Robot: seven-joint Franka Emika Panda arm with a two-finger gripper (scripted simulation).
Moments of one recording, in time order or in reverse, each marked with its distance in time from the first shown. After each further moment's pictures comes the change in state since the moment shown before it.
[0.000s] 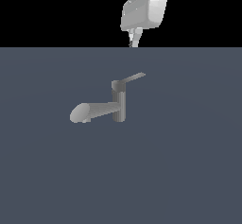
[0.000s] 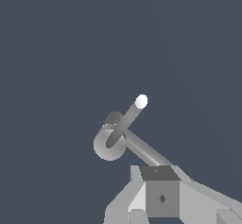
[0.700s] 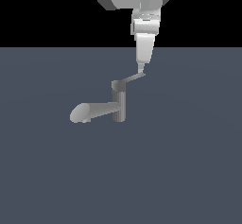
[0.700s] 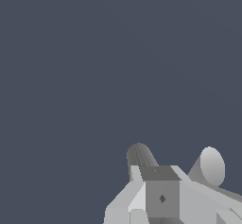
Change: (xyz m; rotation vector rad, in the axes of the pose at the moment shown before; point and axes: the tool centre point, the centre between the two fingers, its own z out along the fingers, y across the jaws) arm 0.052 -0.029 0.082 0.000 0.073 0.405
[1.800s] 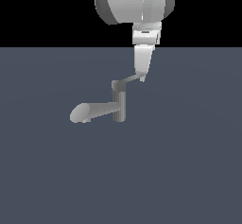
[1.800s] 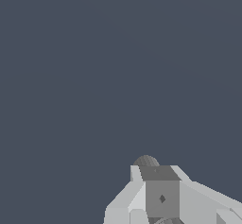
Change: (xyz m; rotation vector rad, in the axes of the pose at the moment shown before) arm 0.011 0.002 0.027 0.013 0.034 0.126
